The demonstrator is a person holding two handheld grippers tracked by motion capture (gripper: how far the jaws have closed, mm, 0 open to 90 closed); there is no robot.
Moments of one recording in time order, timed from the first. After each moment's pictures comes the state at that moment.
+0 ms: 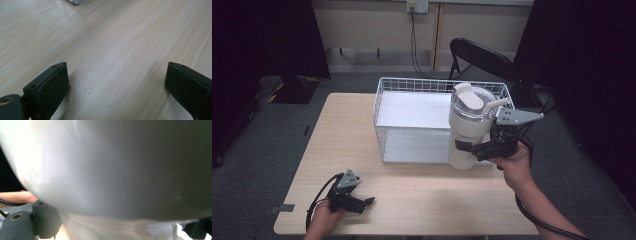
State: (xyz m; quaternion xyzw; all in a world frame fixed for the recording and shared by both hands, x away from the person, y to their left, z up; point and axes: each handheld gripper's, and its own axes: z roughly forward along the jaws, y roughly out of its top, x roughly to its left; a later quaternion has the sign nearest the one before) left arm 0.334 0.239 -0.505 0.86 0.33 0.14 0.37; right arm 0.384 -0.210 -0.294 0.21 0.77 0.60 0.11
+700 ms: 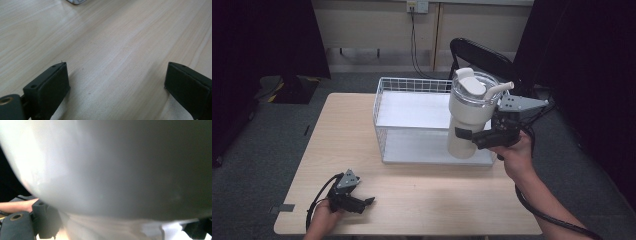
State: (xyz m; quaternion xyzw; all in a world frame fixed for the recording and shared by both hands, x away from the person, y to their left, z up) left arm 0.334 0.239 -0.505 0.86 0.33 0.14 0.37; right arm 0.393 -0.206 -0.265 0.21 0.76 0.60 0.12
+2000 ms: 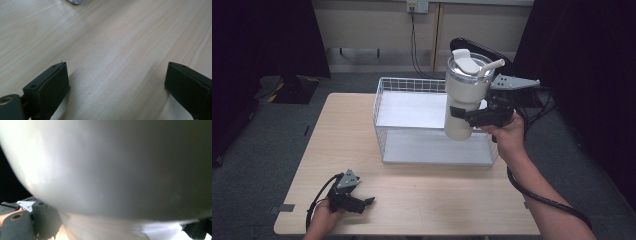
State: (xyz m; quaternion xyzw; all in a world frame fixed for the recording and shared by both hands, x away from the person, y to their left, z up) left arm 0.334 0.239 -0.505 0.86 0.33 0.14 0.37; right arm 0.431 -0.193 -0.247 0.24 0.75 0.59 0.15
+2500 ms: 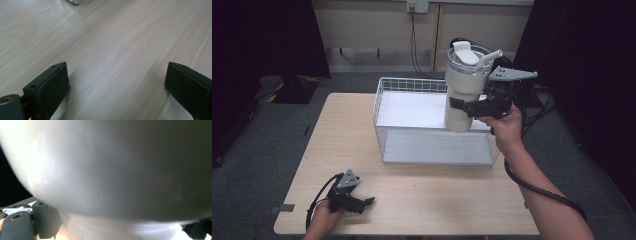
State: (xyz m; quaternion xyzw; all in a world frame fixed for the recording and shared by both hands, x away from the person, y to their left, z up) left arm 0.334 0.238 -0.505 0.86 0.33 0.14 0.37; right arm 0.448 -0.192 -0.241 0.26 0.75 0.59 0.16
